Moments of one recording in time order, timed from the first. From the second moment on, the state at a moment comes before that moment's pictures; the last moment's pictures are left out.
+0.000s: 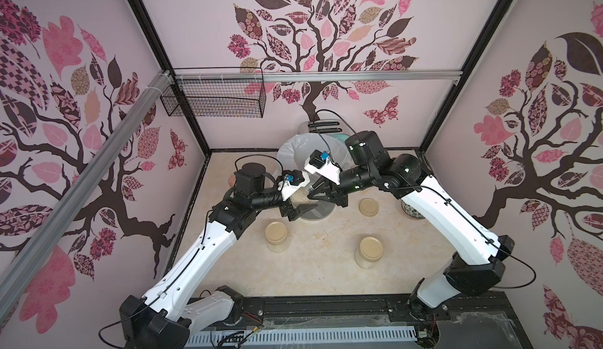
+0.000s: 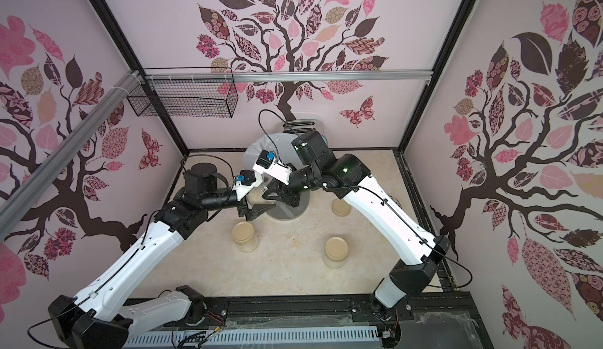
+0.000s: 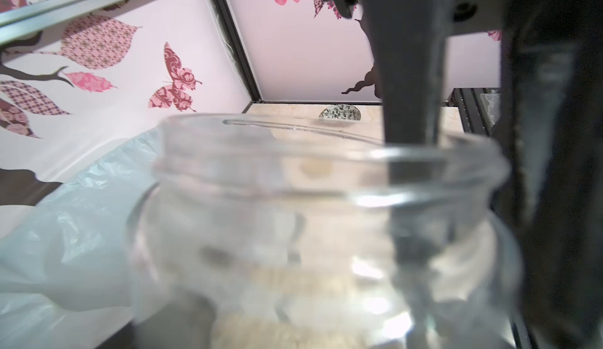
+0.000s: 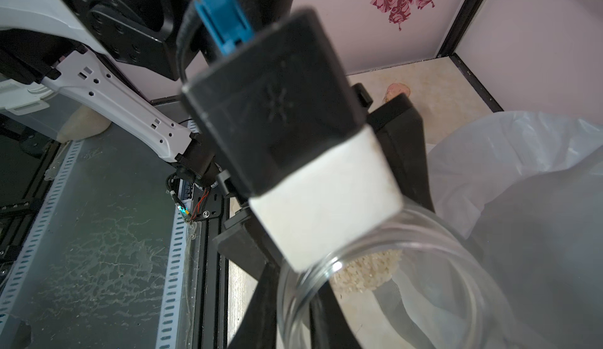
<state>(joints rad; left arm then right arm) -0.47 1.12 1.11 -0.34 0.66 0.47 0.78 1.58 1.94 -1.01 -0.58 -0.32</state>
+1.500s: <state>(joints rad) -0.42 1.05 1.11 -0.19 0.41 0.50 0.72 1.66 1.99 -0.78 -0.69 -0.18</state>
